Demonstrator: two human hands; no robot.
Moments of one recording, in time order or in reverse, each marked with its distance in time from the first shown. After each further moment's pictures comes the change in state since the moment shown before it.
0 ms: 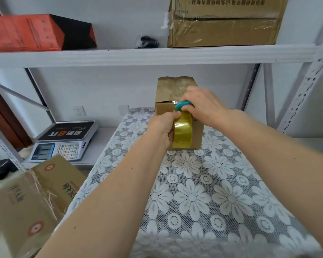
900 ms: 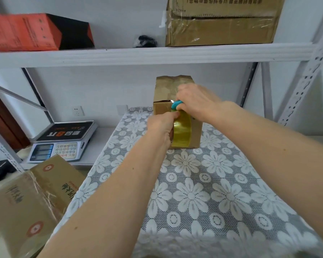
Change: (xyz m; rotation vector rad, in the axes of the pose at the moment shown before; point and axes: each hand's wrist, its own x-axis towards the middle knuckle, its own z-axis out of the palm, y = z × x) left_hand -0.010 0.001 0.003 0.021 0.064 0.002; right_hand 0.011 -0.017 -0.011 -0.185 -0.090 -0.059
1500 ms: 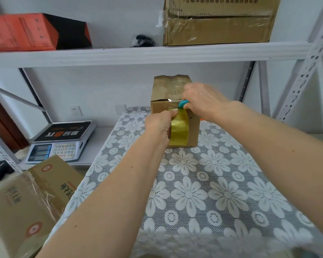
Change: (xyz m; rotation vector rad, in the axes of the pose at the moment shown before) left_hand 0.001 0.001 0.002 -0.005 0.024 -0.009; right_hand -0.016 0.012 -0.008 -0.056 -0.029 0.030
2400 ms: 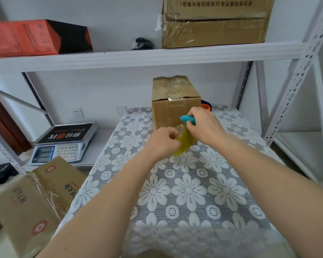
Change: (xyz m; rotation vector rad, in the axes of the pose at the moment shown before) left_hand -0.022 -0.029 -0.032 1.027 -0.292 0.468; right_hand -0.048 -0.023 0.048 0.436 0.091 0.397
